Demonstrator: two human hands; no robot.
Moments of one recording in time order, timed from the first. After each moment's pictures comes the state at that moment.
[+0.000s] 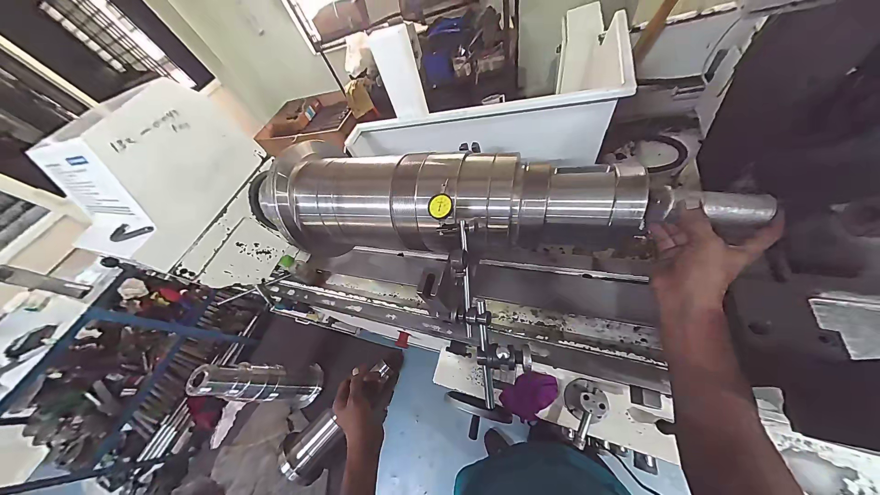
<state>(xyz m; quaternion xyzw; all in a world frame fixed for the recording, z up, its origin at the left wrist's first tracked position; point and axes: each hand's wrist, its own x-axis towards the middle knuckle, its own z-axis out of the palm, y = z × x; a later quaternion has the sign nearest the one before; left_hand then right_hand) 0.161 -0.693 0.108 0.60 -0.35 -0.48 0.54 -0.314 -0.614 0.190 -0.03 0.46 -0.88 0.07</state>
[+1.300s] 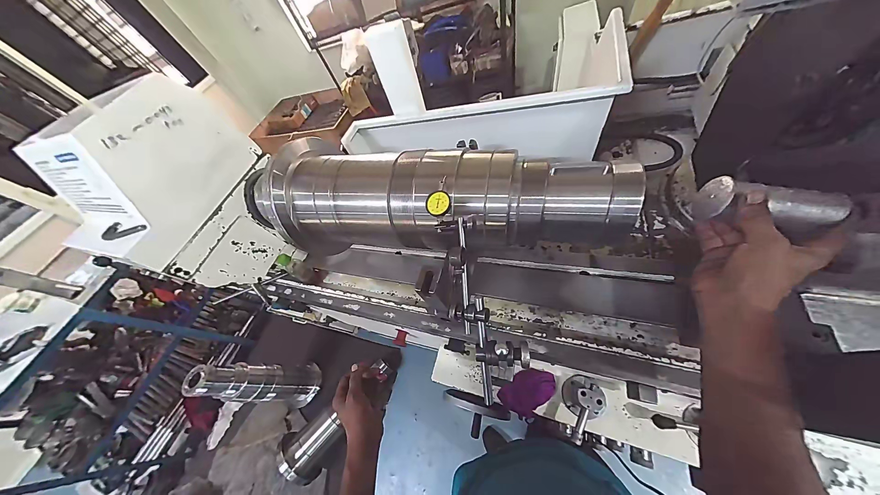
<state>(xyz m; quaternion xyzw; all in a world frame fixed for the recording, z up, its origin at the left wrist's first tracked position) 0.162 -0.697 0.100 0.58 -0.33 -0.50 0.55 -0.329 -0.570 0.190 -0.06 0.50 -0.86 0.05</state>
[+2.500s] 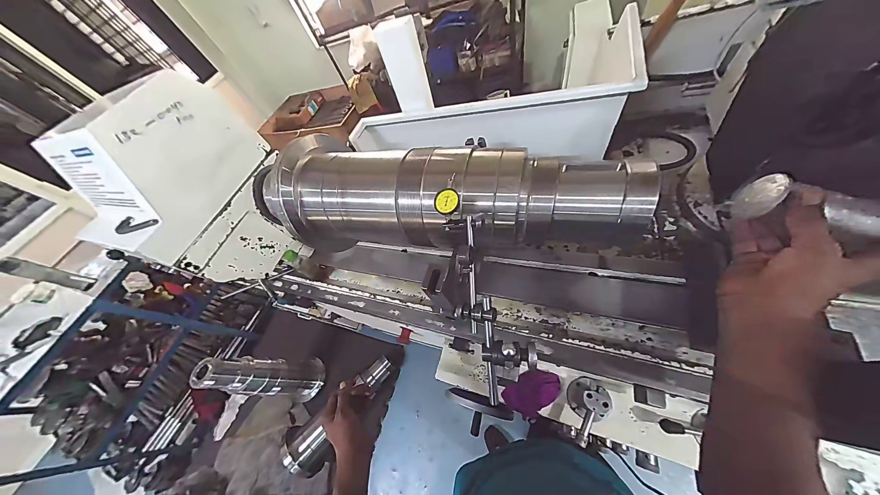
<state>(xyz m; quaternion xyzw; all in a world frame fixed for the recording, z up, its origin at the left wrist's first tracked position) 0.199 -0.685 0.093 0.62 -0.30 -0.45 0.56 -0.329 -0.574 0.211 0.00 0.46 -0.89 0.02</state>
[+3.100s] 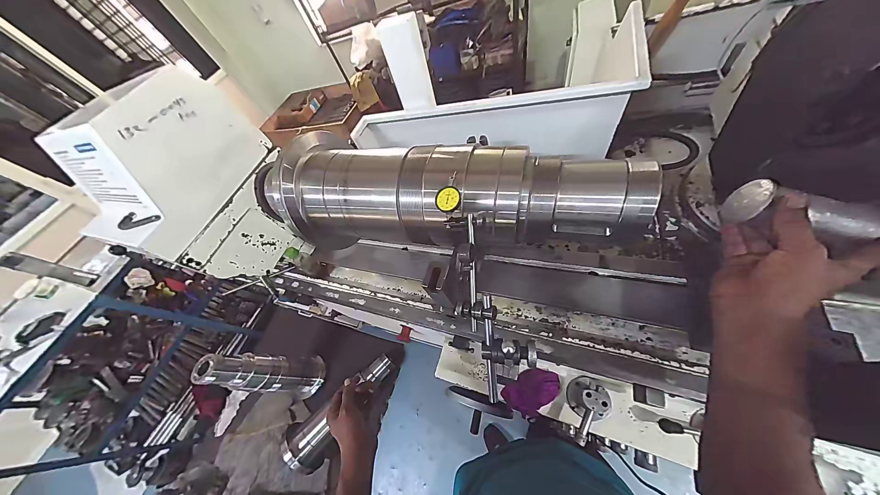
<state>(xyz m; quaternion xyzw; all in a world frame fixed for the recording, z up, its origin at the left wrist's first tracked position) 0.194 -0.681 0.091 0.62 -0.30 -0.47 0.56 -0.329 -0.575 0.204 0.00 0.44 -0.90 0.03</state>
